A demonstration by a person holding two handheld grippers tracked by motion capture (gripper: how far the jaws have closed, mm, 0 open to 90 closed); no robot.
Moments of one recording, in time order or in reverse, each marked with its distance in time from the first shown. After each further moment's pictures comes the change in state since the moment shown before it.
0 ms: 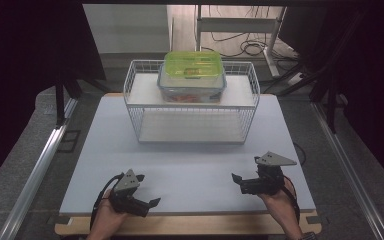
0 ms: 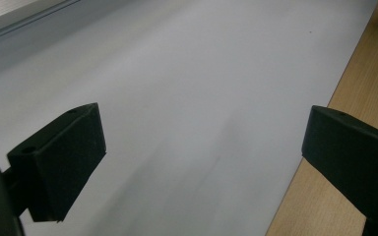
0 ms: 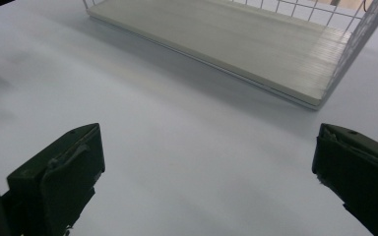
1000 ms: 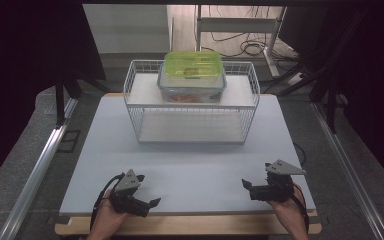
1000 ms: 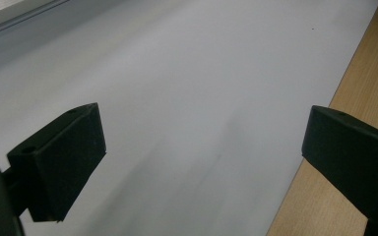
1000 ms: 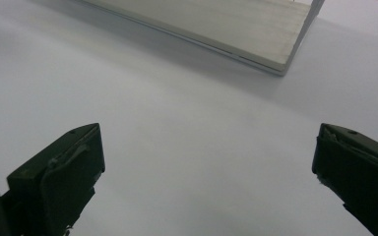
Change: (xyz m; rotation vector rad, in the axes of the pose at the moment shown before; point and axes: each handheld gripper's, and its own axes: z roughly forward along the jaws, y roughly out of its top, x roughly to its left) left arm 0.000 0.000 0.001 0.008 0.000 -0.004; right arm -0.013 -0.029 -0.013 0.015 -0.076 0.003
